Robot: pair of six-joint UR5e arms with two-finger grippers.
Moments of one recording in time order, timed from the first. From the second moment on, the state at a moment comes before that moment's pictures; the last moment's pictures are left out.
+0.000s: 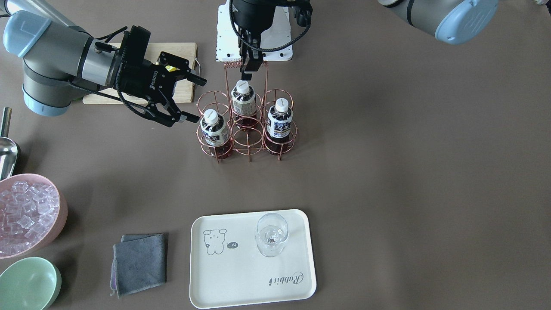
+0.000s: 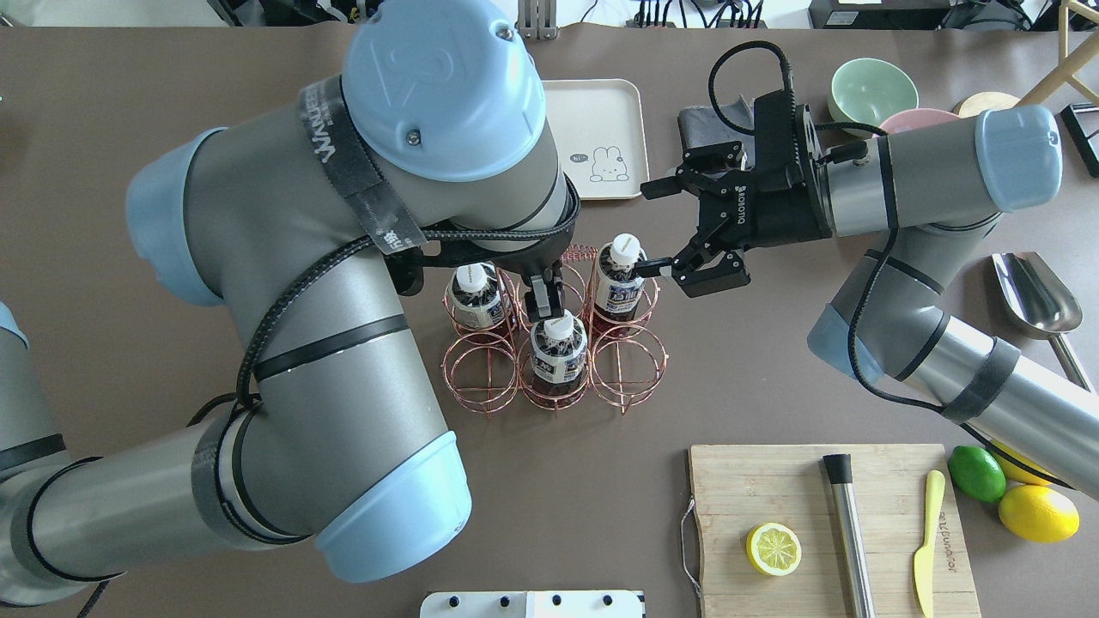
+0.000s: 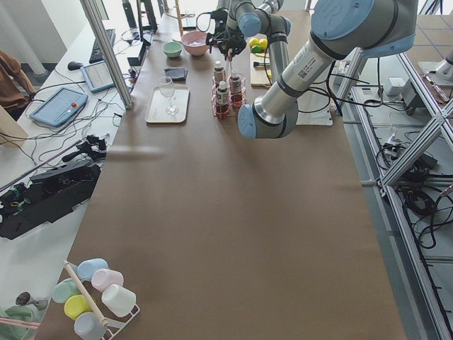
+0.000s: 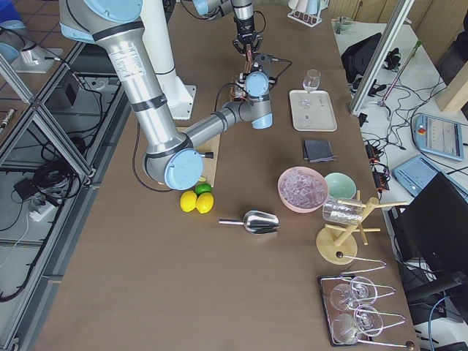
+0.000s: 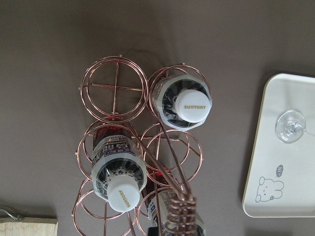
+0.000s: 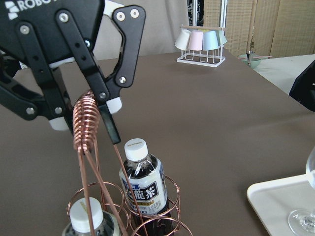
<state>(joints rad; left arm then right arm) -0.54 -2.55 -1.89 -1.21 -1.81 -2.96 0.79 -1.14 1.59 -0.17 2.24 0.32</state>
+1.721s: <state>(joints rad) -0.54 -2.56 -1.89 -1.21 -1.81 -2.96 0.73 -1.14 1.53 -0.17 2.12 0.28</state>
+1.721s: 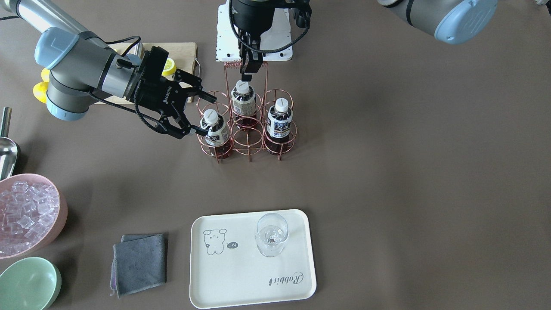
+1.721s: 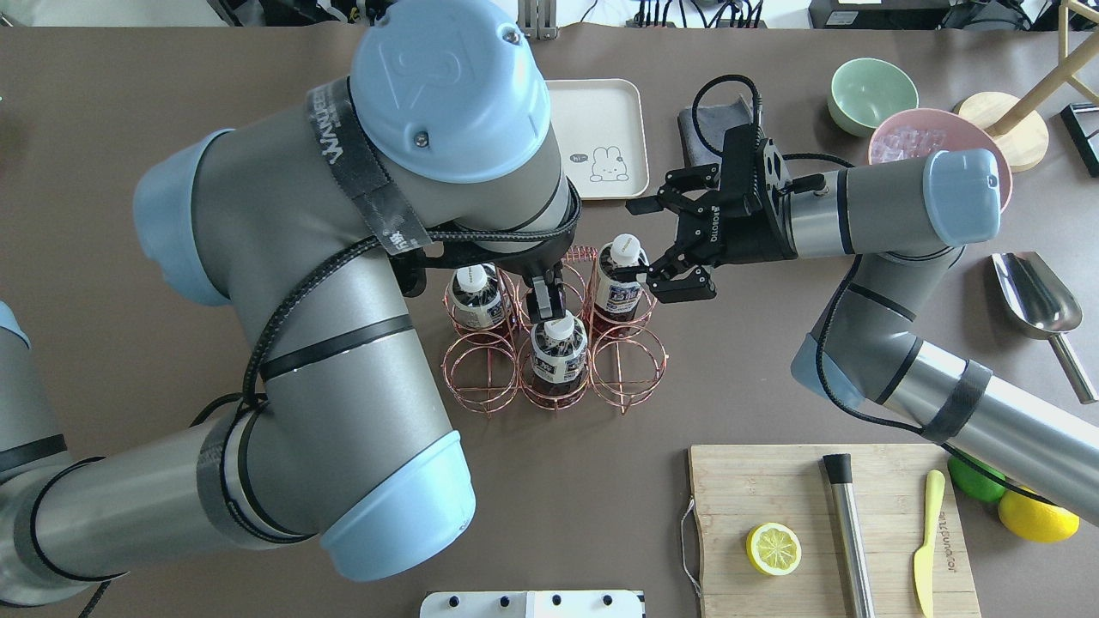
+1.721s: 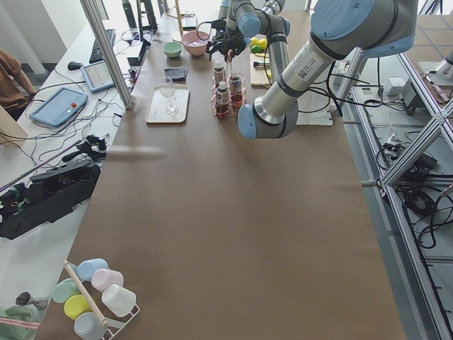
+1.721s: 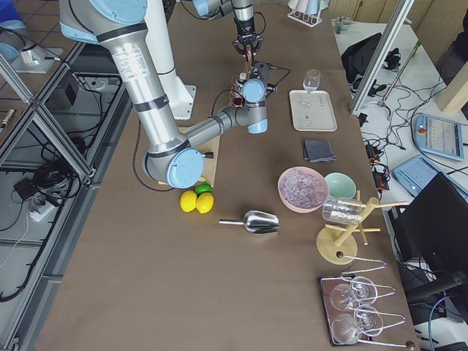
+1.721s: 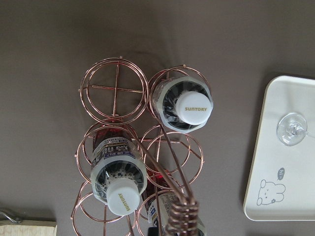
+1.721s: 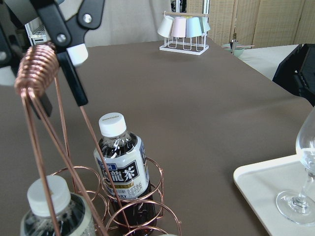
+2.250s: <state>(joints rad) -0.54 -2.56 -1.89 -1.21 -1.81 -2.96 0.73 -1.14 1.53 -0.17 2.12 0.29</state>
